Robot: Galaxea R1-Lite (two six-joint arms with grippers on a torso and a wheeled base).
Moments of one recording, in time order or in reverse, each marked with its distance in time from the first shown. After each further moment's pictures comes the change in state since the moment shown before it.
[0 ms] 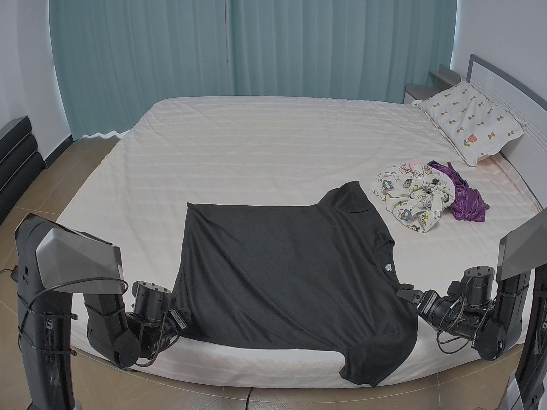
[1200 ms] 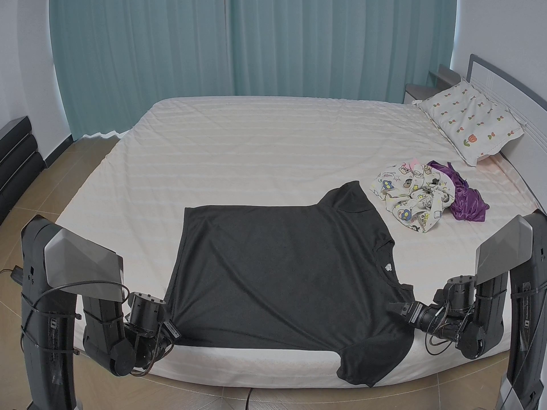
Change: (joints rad) left arm 0.009 0.037 0.088 -0.068 0.032 -0.068; right arm -0.031 0.213 -0.128 0.000 0.002 -0.173
